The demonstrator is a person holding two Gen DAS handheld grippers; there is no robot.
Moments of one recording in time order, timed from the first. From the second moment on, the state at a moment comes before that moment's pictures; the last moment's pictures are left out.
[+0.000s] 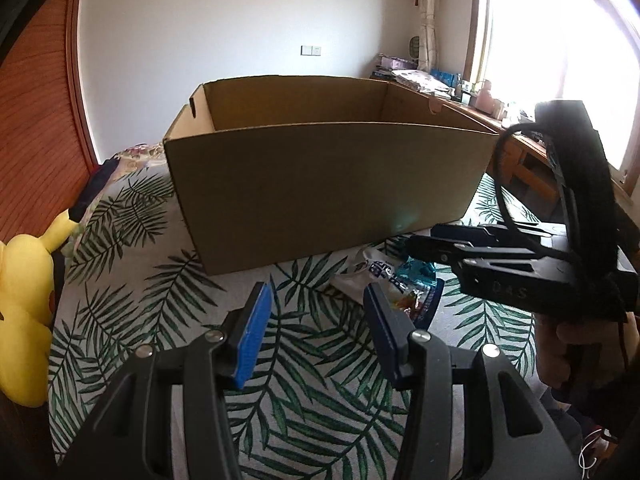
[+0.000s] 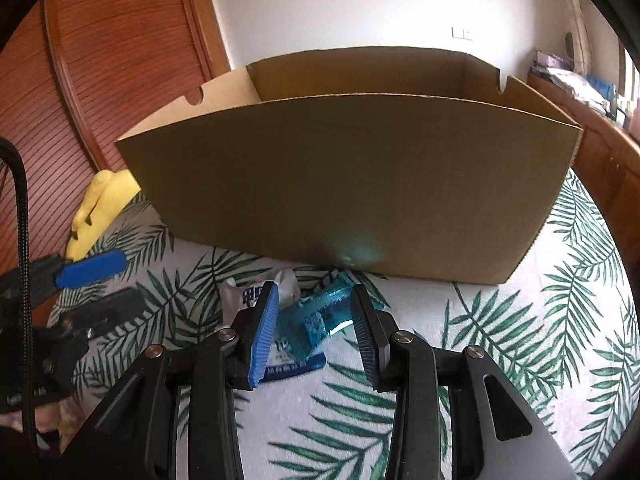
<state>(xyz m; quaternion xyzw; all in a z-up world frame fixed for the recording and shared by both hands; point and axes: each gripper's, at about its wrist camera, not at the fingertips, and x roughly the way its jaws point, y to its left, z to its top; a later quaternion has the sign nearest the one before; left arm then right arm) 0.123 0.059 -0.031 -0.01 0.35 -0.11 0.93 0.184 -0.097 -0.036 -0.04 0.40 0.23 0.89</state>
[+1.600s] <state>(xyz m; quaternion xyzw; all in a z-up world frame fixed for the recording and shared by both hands) 0.175 -0.003 -0.065 -0.01 0.40 -0.12 0.91 0.151 -0.128 -0.056 -0.11 0.42 0.25 0.87</state>
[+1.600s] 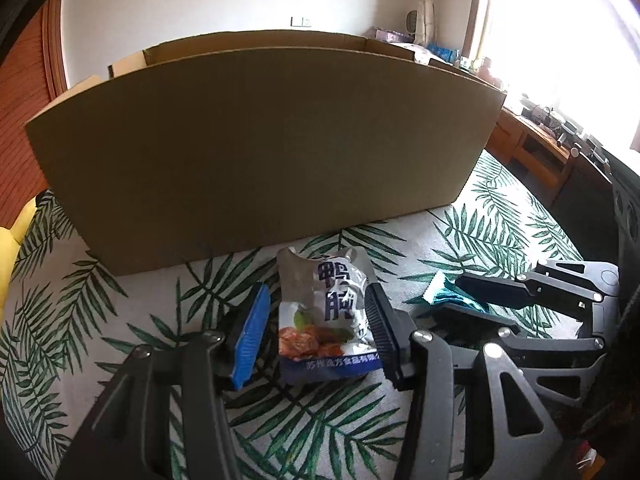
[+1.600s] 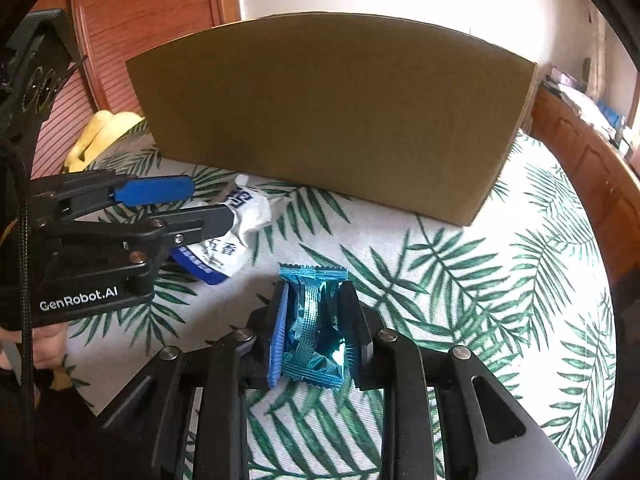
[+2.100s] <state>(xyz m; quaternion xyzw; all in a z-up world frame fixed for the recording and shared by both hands) 0.199 -0.010 -0.077 -0.02 0.43 -0.11 0.90 0.141 -0.135 -0.058 -0.11 0.39 0.24 0.88</state>
